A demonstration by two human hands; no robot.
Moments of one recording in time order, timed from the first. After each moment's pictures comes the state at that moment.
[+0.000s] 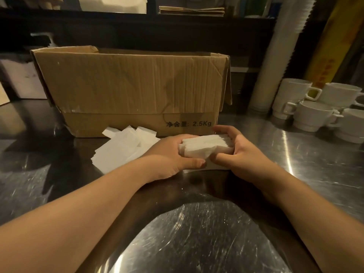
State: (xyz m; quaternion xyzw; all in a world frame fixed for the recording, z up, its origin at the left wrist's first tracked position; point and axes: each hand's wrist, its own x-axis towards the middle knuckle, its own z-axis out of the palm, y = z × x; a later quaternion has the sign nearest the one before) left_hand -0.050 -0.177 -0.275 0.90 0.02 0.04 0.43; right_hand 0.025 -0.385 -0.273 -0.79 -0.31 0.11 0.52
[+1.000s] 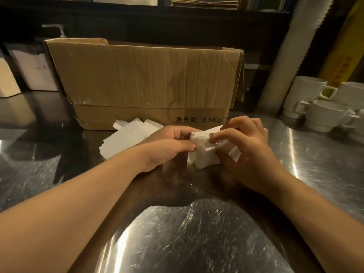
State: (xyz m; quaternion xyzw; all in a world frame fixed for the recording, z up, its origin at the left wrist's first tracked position) left_hand -0.053 -0.151 -0.275 0.82 0.00 0.03 0.57; right_hand 0.018 -0.377 -0.285 -0.80 -0.47 -0.27 0.27
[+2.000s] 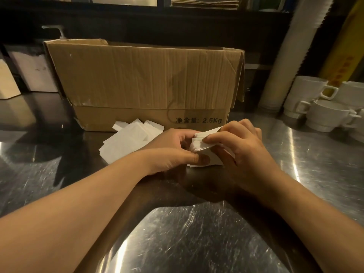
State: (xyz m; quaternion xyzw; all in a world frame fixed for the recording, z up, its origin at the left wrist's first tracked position) left_hand -0.060 -0.159 -0.271 0.86 -0.05 0.02 0.50; right_hand 0.012 -0.367 -0.285 -0.77 -0.50 -0.30 0.25
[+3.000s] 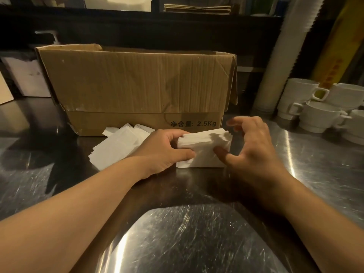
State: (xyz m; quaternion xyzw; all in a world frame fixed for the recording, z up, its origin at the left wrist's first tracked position) left_hand -0.050 -0.149 -0.281 0.86 -0.01 0.11 0.49; right_hand 0.012 -0.382 -0.269 -0.87 -0.30 -0.17 0.35
